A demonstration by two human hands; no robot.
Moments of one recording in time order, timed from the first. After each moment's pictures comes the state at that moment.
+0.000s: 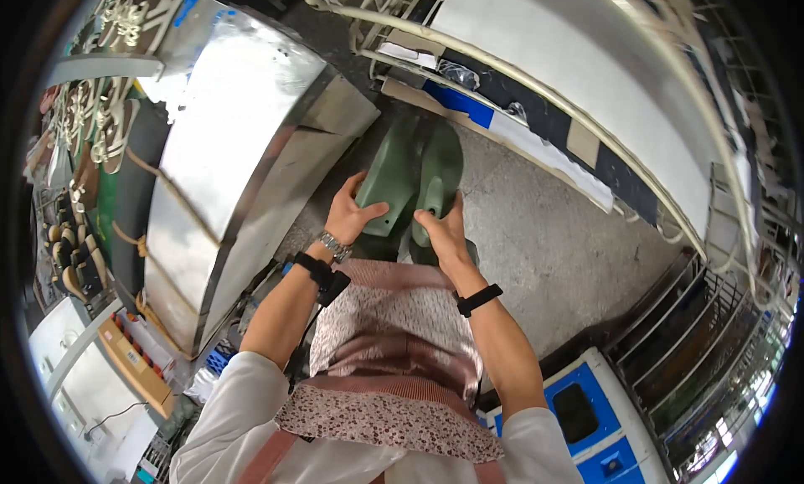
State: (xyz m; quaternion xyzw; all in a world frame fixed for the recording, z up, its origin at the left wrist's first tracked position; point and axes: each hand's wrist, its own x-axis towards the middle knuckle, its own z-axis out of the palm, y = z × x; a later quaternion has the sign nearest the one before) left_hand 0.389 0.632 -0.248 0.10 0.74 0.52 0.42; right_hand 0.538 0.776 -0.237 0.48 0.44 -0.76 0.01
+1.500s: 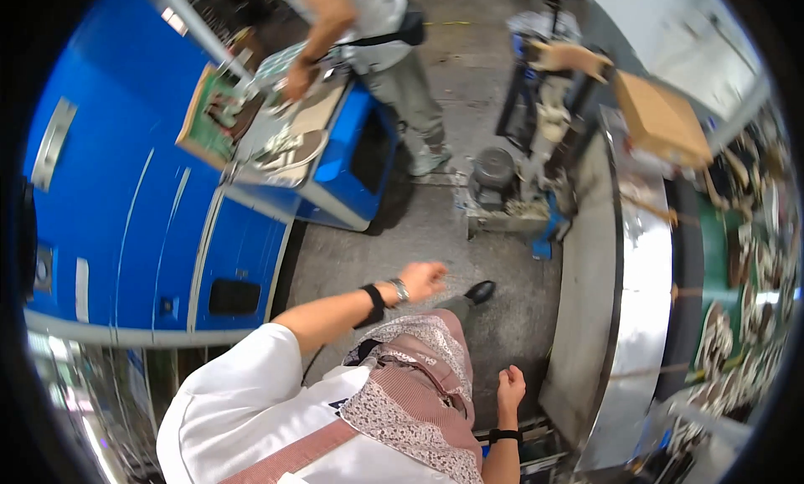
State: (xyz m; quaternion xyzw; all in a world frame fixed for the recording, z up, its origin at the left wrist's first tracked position) left_hand 0.859 0.401 -0.045 -0.59 0.70 0.38 -0.09; right_hand 0.507 0.631 -0.190 -0.29 0.74 -0.35 0.51
